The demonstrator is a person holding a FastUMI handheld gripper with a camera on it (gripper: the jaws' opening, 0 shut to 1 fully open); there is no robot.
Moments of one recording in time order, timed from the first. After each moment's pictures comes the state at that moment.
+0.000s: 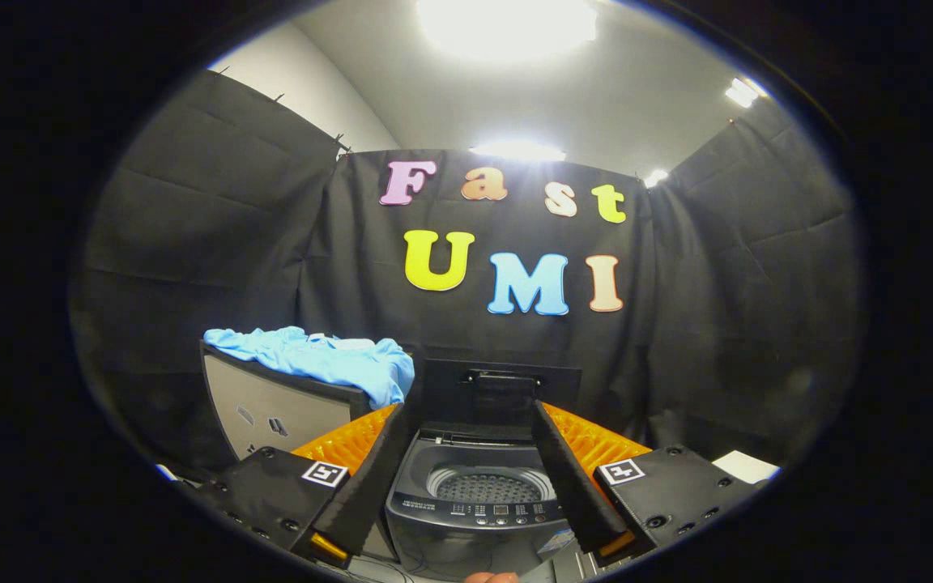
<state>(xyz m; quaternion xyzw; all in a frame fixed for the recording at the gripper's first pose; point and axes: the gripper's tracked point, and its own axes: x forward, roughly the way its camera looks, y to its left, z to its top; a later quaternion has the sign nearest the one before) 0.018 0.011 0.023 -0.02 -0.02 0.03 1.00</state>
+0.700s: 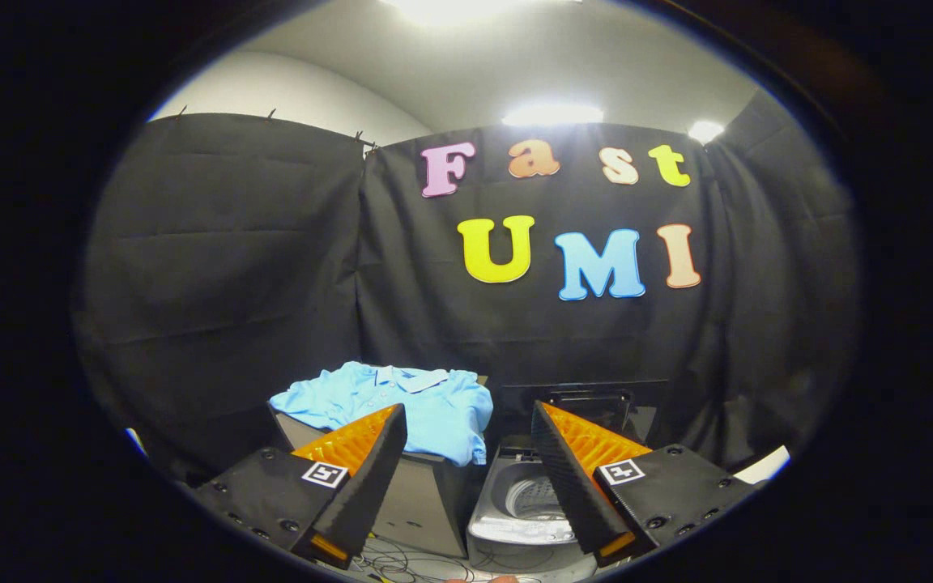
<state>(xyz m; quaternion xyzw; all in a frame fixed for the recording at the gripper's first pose) 0.083 0.080 0.122 0.04 0.07 0.15 0.98</state>
